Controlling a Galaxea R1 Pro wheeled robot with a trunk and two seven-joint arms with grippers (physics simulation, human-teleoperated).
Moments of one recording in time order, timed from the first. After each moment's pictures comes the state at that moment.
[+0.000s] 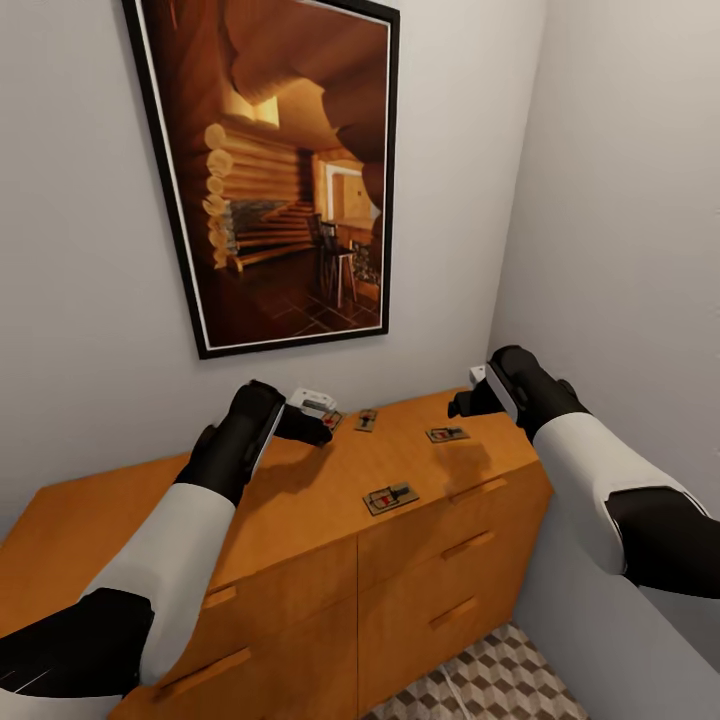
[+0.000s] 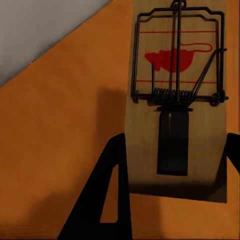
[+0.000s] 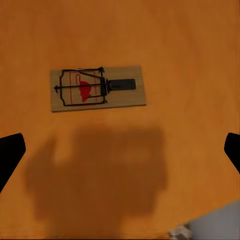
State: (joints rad) left arm -1.02 -0.13 -0.12 -0.92 -0.34 1.04 -0.41; right arm -1.30 -0.05 0.15 -0.50 0.05 1.04 0.14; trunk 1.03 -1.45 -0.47
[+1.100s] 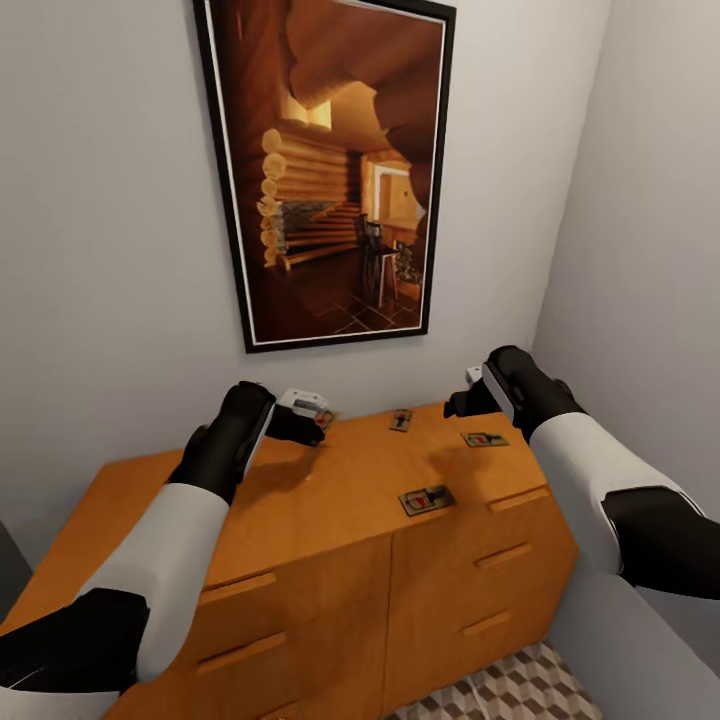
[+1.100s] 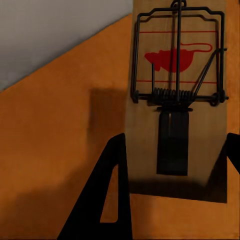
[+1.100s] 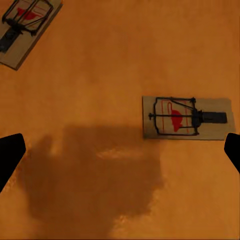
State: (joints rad) left arm -1.02 -0.12 -0.08 -0.91 -0.34 1.04 -0.41; right arm -1.30 -0.04 0.15 -0.50 0.04 1.04 0.14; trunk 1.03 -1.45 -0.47
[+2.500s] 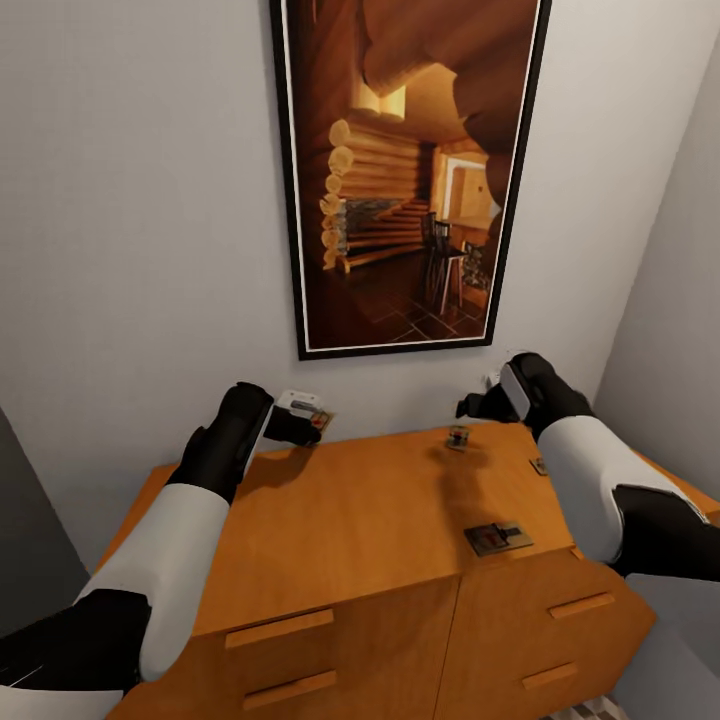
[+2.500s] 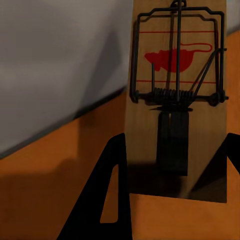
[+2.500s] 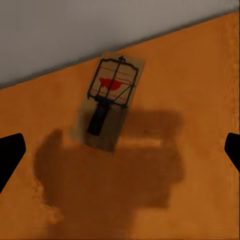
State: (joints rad) left arm -1.02 -0.13 -0.04 -0.90 -0.39 1.04 -0.41; right arm -1.30 -0.03 -0.15 -0.45 0.04 1.01 -0.01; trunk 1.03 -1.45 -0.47
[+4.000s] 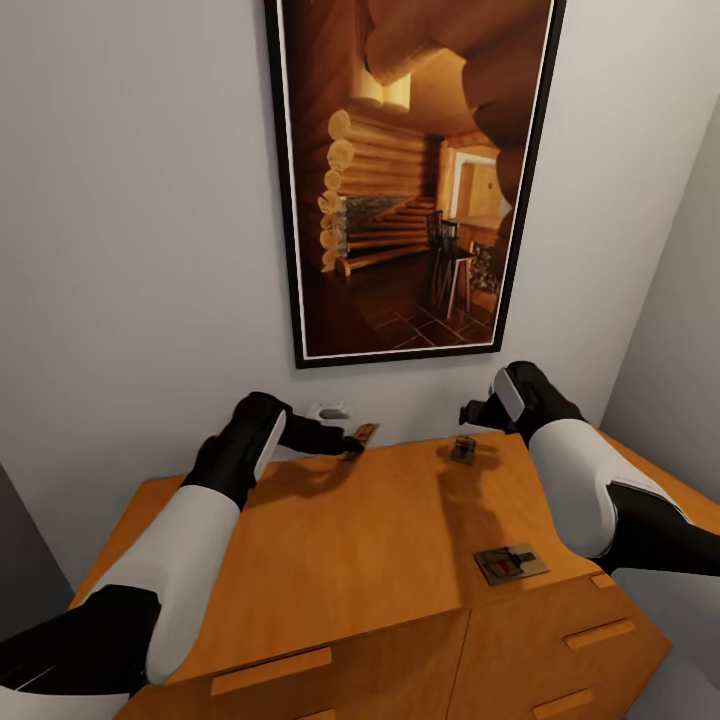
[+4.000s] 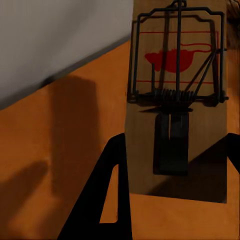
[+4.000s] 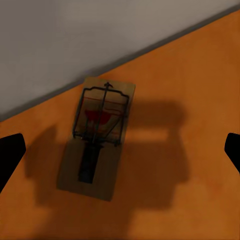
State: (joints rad) left arm -1.02 -0.15 -0.07 -0.82 -0.13 1.04 -0.57; right arm -1.30 0.01 -0.30 -0.40 0.03 0.96 -0.21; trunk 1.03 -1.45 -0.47
